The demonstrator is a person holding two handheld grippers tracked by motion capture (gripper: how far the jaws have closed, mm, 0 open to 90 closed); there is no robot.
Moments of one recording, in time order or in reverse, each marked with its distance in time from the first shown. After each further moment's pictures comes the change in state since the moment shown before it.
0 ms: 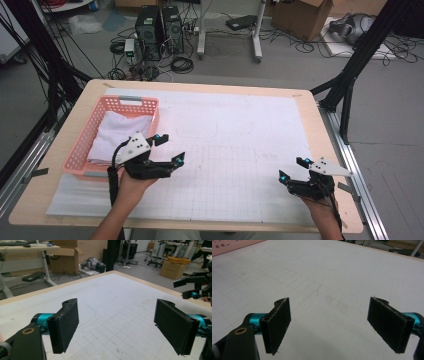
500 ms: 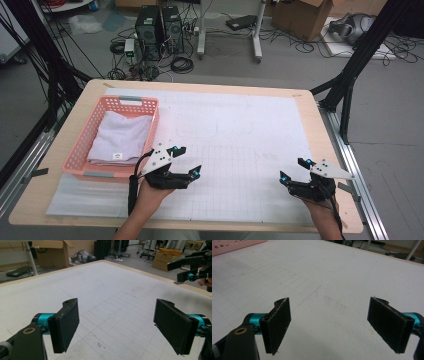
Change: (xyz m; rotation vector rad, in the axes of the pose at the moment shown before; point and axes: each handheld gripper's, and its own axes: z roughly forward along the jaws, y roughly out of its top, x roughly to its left) left arm -0.021 -0.036 0.032 0.042 -0.046 -0.001; right arm 0.003 -0.002 -0.004 -0.015 -0.018 -0.010
